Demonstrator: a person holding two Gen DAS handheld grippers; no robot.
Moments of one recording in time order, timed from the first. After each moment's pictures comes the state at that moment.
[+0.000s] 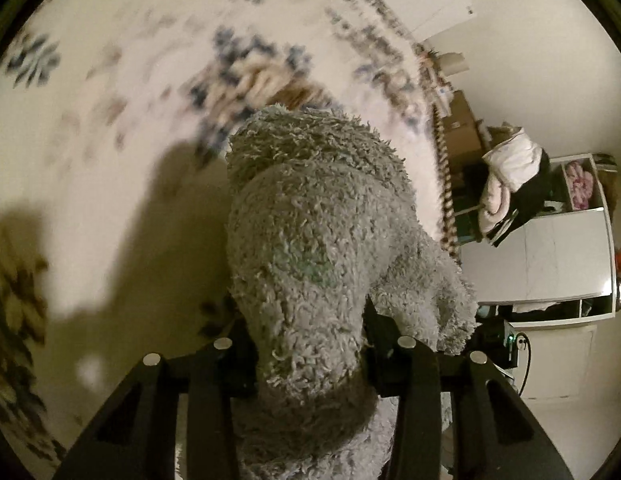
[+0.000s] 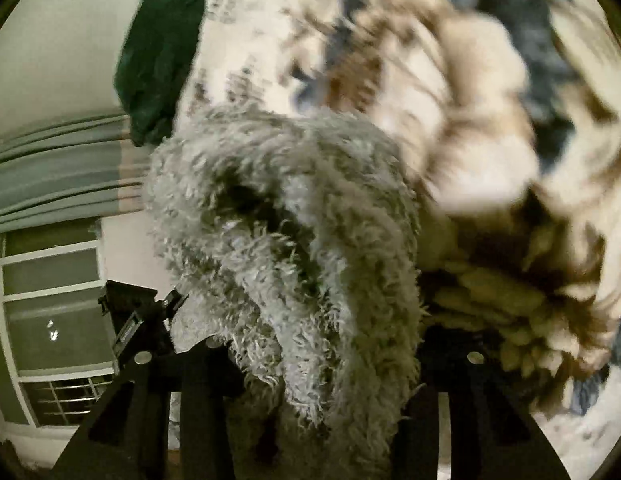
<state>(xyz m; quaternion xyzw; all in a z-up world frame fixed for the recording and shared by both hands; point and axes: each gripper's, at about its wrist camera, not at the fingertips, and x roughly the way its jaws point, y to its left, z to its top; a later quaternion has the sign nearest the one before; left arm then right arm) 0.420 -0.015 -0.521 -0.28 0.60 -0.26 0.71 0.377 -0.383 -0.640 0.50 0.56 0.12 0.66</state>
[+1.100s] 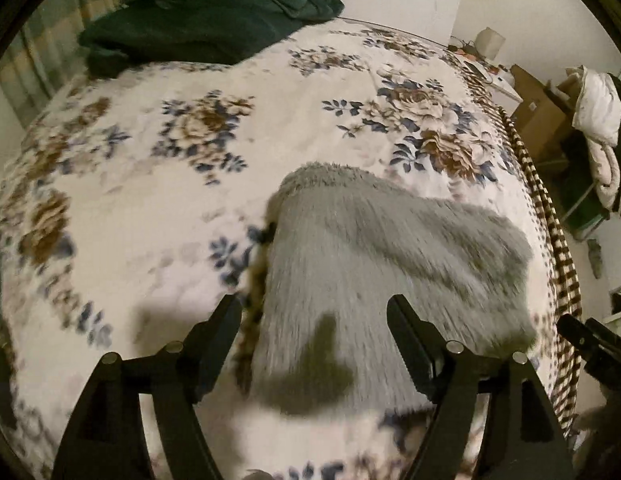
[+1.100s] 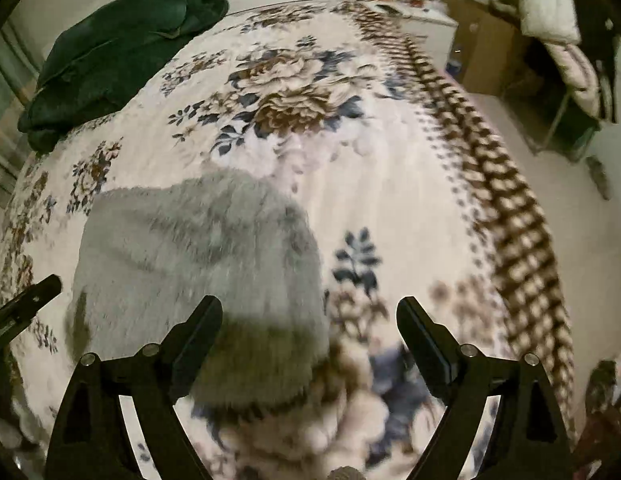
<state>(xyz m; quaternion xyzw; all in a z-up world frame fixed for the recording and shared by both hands) 0.544 -0.119 -0.448 0.00 0.53 -0.10 0.85 0.546 -0.407 -0.506 0.12 0.54 -0.14 0.82</state>
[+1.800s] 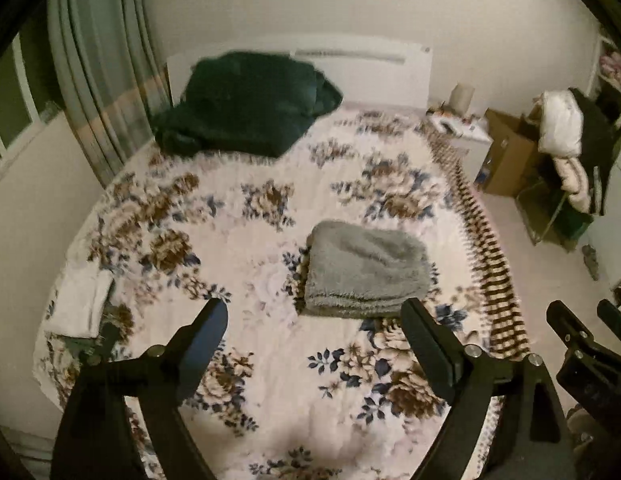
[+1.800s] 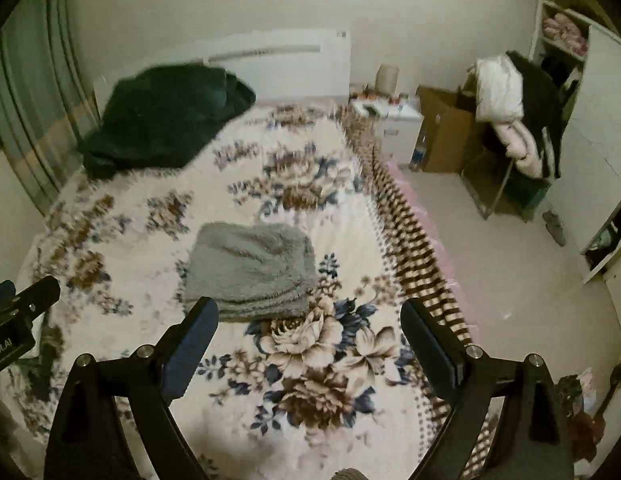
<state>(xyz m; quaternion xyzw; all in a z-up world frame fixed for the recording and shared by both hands) 0.285 -0.075 -0.153 0.03 0.42 -0.08 0.90 0.266 -0.281 -0.175 0.05 0.41 -0.16 0.89</state>
